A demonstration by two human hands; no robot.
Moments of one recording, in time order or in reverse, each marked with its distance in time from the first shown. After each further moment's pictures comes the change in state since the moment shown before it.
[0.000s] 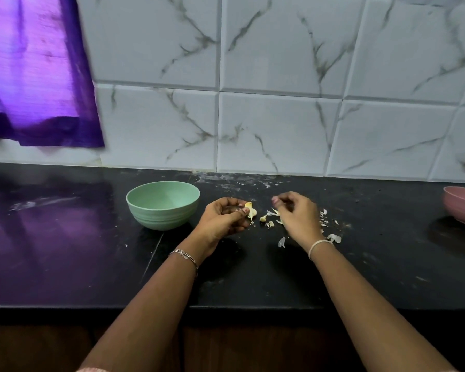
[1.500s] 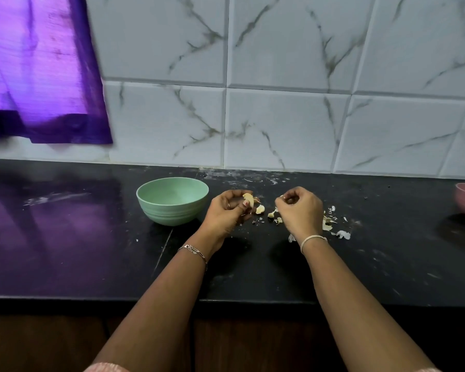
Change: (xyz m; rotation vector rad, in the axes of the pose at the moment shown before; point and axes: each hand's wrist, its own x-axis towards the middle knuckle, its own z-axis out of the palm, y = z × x) left_hand 0.003 -0.001 -0.004 -0.043 0.025 0.079; right_hand -0.004 -0.017 0.019 -0.065 0.191 0.110
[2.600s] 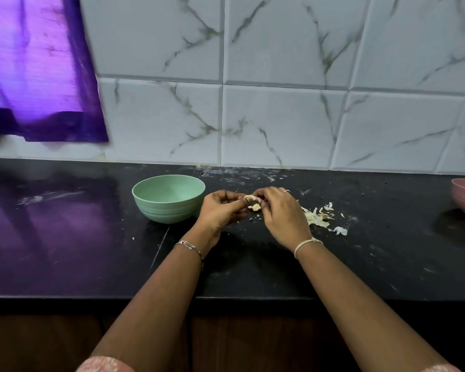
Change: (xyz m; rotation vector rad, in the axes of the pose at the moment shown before) left_hand -0.001 0.004 0.000 -0.016 0.098 -0.068; right_hand -0.013 0.002 0.006 -0.231 -0.210 -0.598
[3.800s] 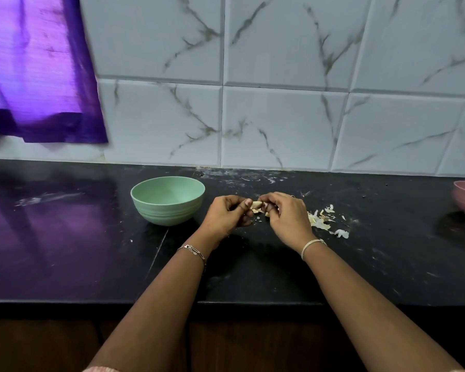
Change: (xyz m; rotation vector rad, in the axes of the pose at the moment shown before) left_hand 0.009 -0.010 0.004 0.231 -0.105 0.090; right_hand 0.001 0.007 0.001 0.141 0.011 0.156
